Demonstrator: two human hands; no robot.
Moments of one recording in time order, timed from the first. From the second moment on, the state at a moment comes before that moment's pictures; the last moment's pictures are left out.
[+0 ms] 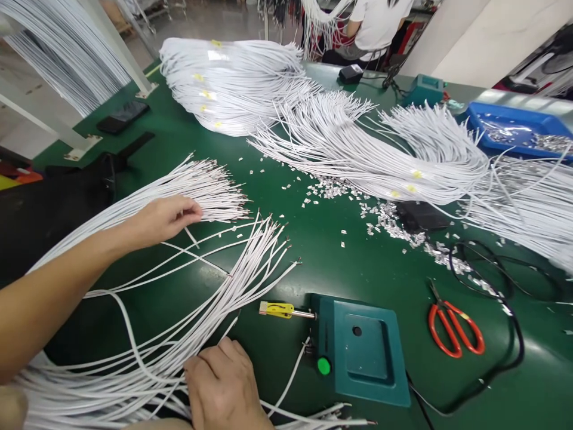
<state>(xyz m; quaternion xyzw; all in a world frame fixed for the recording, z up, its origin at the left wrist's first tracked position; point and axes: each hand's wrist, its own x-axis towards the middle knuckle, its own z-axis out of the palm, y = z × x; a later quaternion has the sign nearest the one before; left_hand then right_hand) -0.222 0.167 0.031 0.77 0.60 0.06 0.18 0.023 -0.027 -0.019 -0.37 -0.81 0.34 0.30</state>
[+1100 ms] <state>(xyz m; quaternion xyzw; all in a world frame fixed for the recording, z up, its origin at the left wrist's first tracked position) -0.209 0.164 0.004 0.78 0.60 0.11 0.16 0.017 -0.026 -0.028 -0.38 -0.80 0.30 0.35</state>
